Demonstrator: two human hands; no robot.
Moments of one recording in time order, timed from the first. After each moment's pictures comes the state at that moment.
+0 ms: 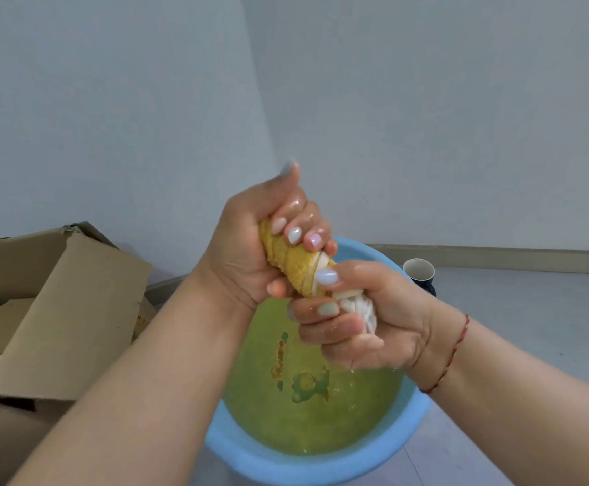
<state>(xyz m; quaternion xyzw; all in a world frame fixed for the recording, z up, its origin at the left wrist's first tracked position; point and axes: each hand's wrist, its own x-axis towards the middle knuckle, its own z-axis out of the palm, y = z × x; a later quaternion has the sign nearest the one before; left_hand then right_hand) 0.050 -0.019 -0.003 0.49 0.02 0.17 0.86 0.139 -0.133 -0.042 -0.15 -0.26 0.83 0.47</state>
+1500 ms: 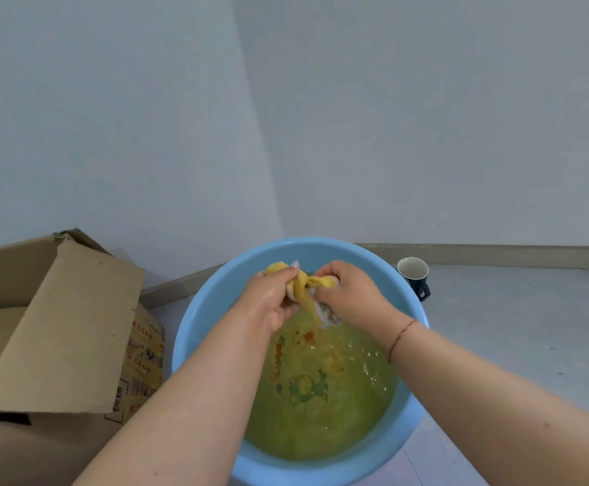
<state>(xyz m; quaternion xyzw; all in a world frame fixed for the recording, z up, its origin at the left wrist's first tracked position) 0.080 0.015 -0.119 0.41 0.49 0.20 0.74 0.171 -0.083 -0.125 -0.78 -0.36 0.29 0.42</state>
